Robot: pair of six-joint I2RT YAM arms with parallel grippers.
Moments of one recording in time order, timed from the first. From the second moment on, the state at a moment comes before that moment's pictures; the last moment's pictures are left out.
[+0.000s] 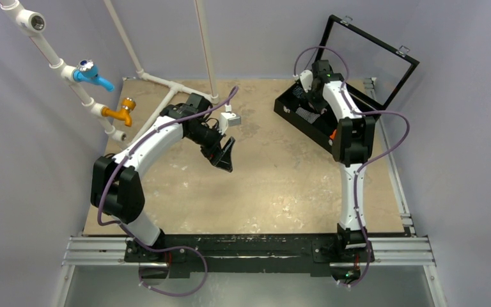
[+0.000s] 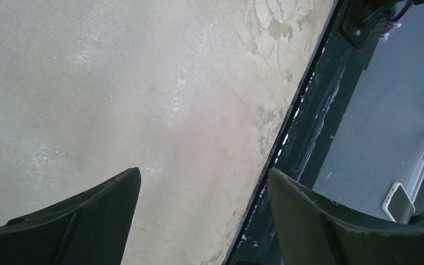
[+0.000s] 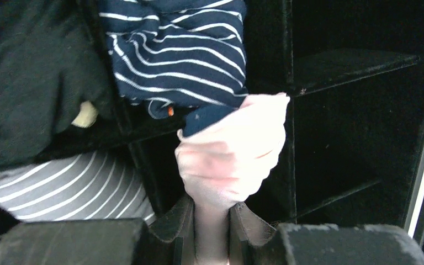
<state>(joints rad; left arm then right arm) -0.41 1.64 1.38 -0.97 0.74 0.36 0.10 2.43 2.23 -0.89 0.12 -0.59</state>
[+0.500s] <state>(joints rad) -0.41 1.64 1.36 -0.97 0.75 0.36 0.09 2.53 2.33 -0.91 0.16 -0.59</state>
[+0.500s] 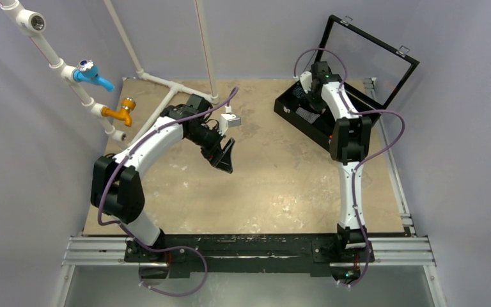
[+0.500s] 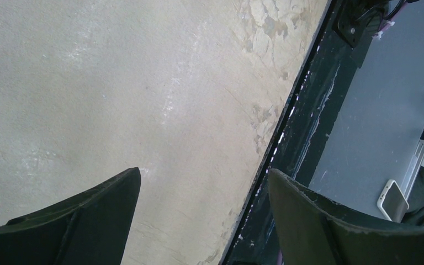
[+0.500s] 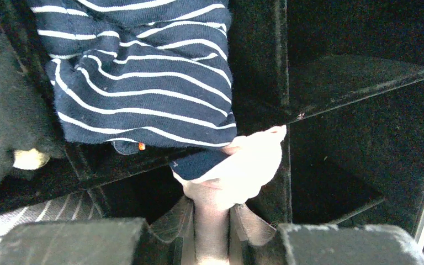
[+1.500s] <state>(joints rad) -0.40 1.64 1.36 -0.97 0.76 0.36 0.08 2.37 2.17 -0.74 -0.02 -0.44</state>
